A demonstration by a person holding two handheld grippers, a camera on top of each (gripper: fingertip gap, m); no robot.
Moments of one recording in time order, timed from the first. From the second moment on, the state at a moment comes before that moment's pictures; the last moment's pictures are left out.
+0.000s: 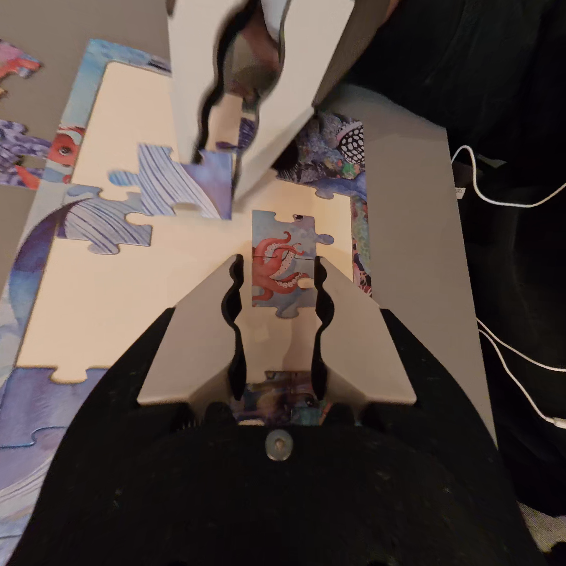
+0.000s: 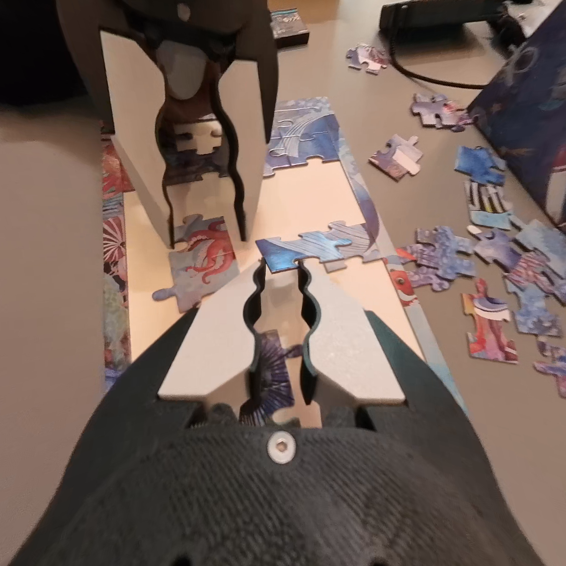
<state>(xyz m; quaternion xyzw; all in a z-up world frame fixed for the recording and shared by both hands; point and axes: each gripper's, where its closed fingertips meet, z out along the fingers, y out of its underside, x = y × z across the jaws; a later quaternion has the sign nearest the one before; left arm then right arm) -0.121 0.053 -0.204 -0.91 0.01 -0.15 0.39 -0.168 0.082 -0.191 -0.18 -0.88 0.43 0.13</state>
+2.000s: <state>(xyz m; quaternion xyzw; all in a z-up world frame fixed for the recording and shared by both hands) -0.160 0.067 -0.215 -0.92 -0.04 -0.02 0.39 -0.156 0.079 -0.211 -0.21 -0.90 0.39 0.05</state>
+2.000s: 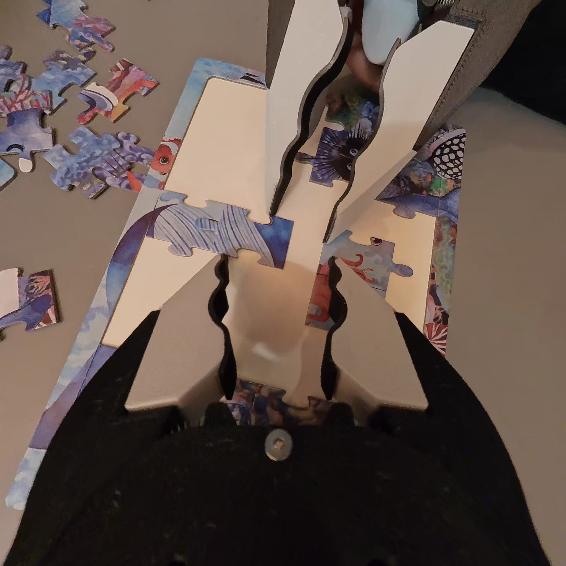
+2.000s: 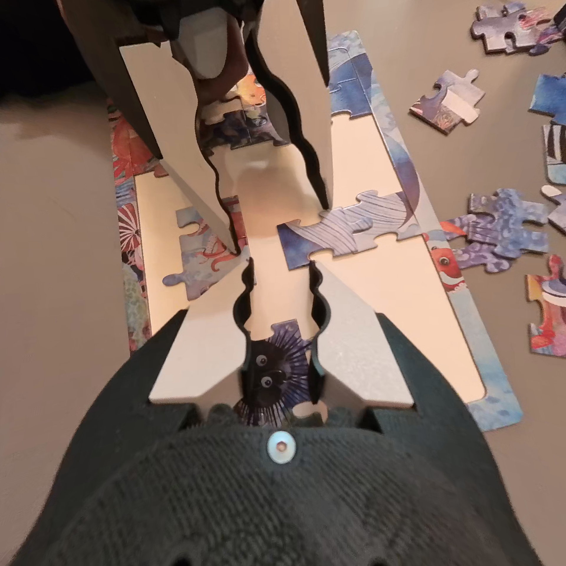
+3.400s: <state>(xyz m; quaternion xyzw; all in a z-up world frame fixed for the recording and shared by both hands) -0.153 0.062 -0.211 -0.92 -0.01 -0.03 0.39 -0.164 0.082 -0.202 -0.20 -0.89 0.40 0.09</state>
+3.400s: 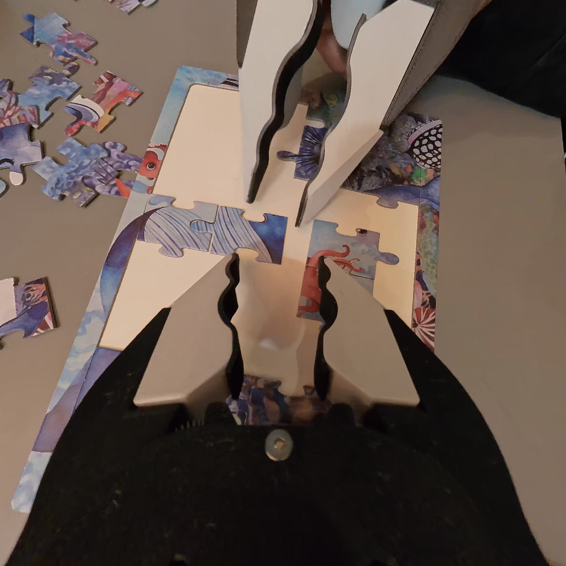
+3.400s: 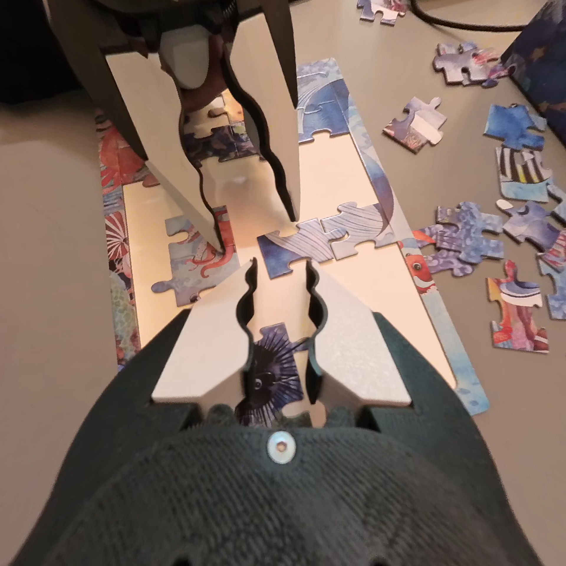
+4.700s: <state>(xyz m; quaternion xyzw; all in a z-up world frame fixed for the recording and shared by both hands) -0.157 0.066 -0.214 -0.92 -0.02 -0.01 0.39 -0.171 0.063 -0.208 -0.19 -0.89 0.40 0.12</state>
